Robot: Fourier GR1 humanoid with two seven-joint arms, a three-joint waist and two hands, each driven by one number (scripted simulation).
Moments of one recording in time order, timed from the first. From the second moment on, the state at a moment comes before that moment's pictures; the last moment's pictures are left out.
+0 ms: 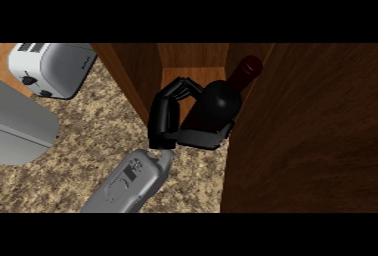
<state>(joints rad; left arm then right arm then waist) -0.55 0.01 -0.48 -1.33 0.32 0.64 -0.21 -0.06 -0.06 0.02 -2.48 -0.13 0.16 0.65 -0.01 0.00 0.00</state>
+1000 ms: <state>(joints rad) -0.62 0.00 -0.38 -1.05 0.37 0.61 -0.43 -0.04 -0.04 0.06 -2.47 -0.11 0.16 0.61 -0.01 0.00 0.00</state>
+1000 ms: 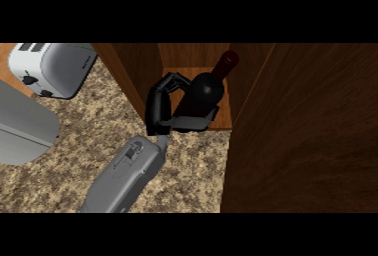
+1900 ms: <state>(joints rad) -0.87 0.00 -0.21 -0.68 0.42 0.48 -0.46 -0.03 -0.04 0.03 -2.47 -0.13 0.17 0.61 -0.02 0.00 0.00</state>
